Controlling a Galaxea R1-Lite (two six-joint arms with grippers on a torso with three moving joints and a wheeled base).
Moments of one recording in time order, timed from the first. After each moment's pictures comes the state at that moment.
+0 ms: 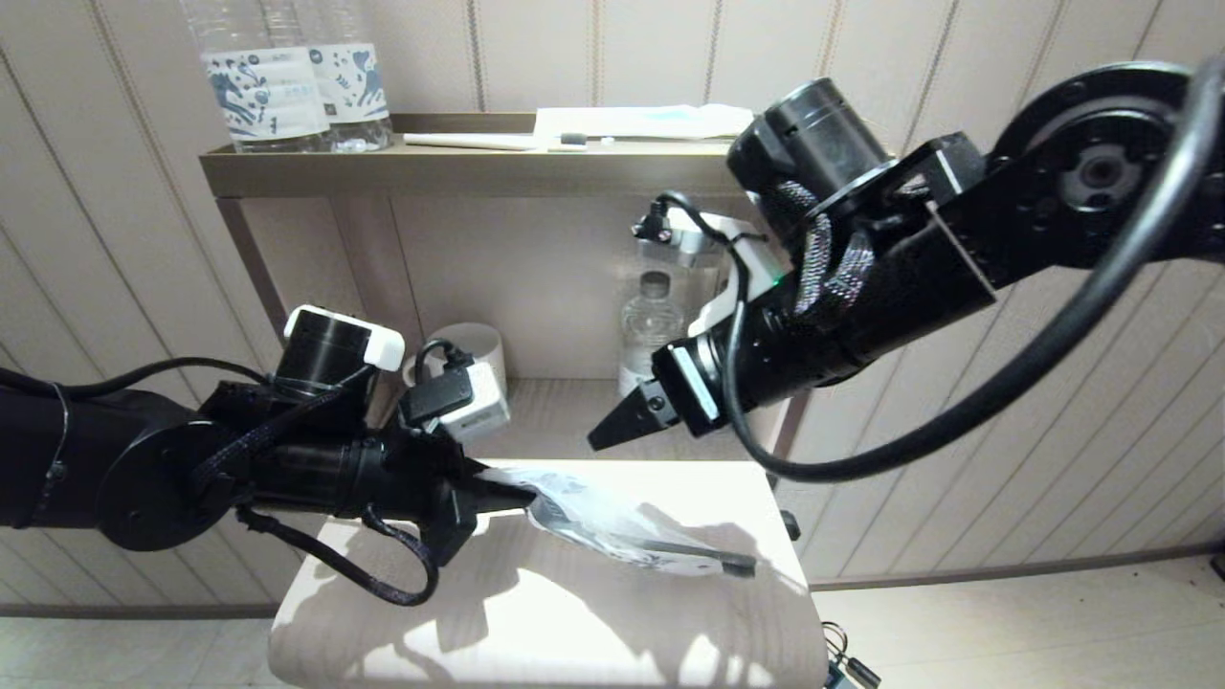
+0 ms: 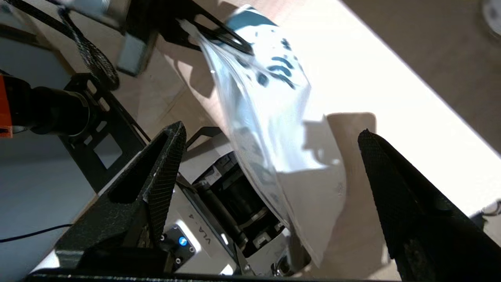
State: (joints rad) left arm -0.45 1.74 -0.90 -0.15 -0.57 0.57; right arm 0.67 1.86 -1.88 0.76 0.30 0.09
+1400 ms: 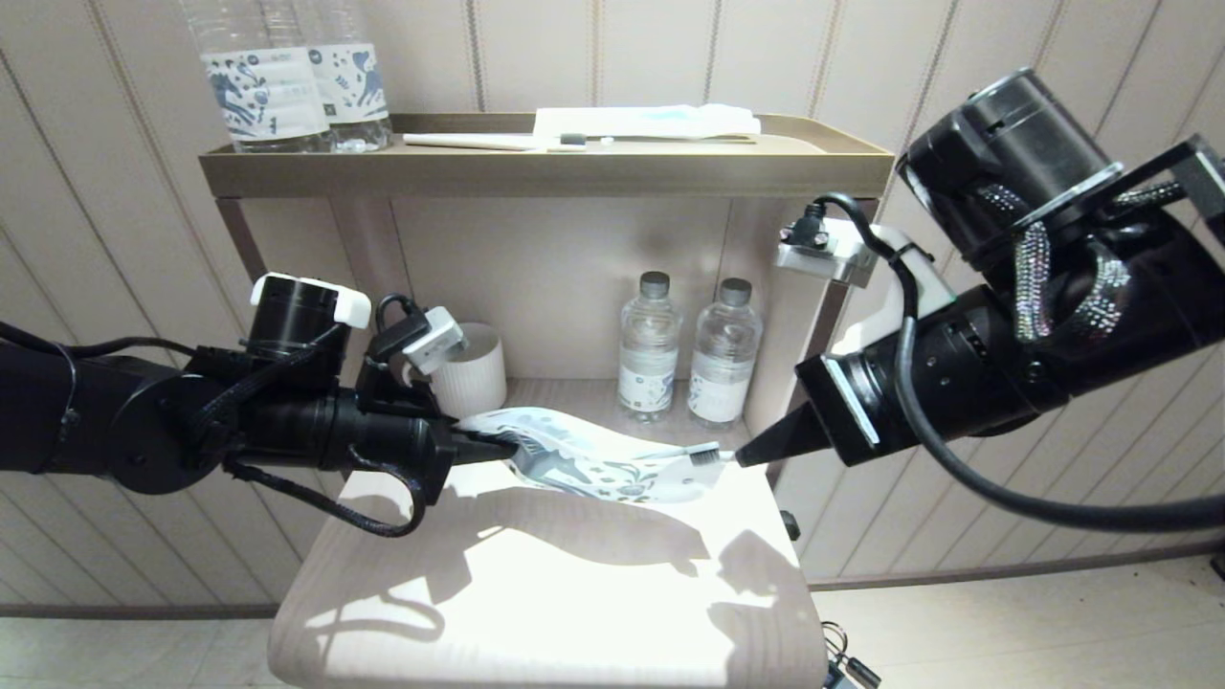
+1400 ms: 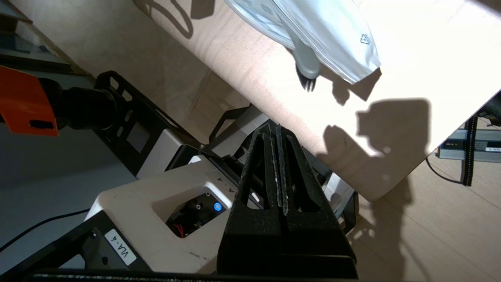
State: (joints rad) left arm -0.35 1.78 -0.99 -0.15 -0.68 0.37; right arm 0.60 1.64 -1.61 0.76 0.35 0.24
